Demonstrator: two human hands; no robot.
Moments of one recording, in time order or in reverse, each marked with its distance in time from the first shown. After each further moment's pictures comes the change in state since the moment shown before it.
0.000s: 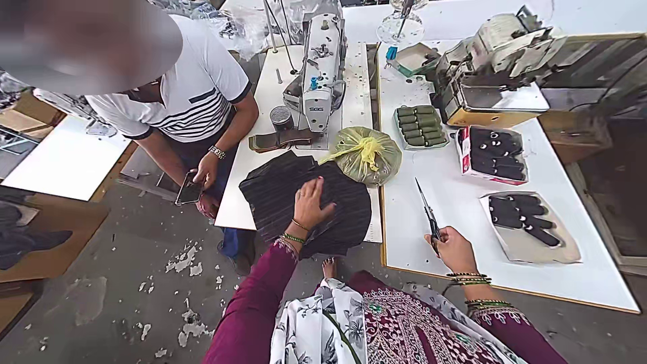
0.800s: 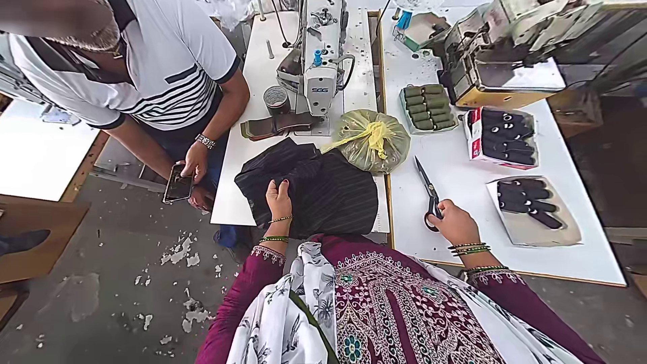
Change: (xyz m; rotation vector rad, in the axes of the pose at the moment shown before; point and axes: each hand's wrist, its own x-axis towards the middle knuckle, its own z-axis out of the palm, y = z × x) left_hand -0.005 -0.032 -0.039 -1.120 0.607 -0.557; right_hand 0.025 -0.034 0.000 -0.382 -0.064 -0.048
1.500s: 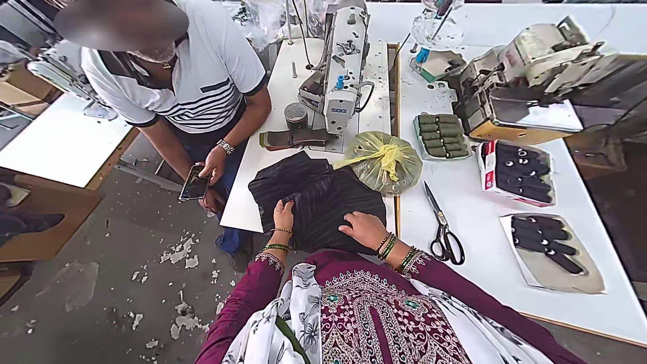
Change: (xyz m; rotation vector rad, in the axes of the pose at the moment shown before) left_hand 0.011 -0.034 -0.032 0.213 -0.055 -0.250; right_hand -0.022 -0.201 0.049 -0.321 -0.421 -0.689
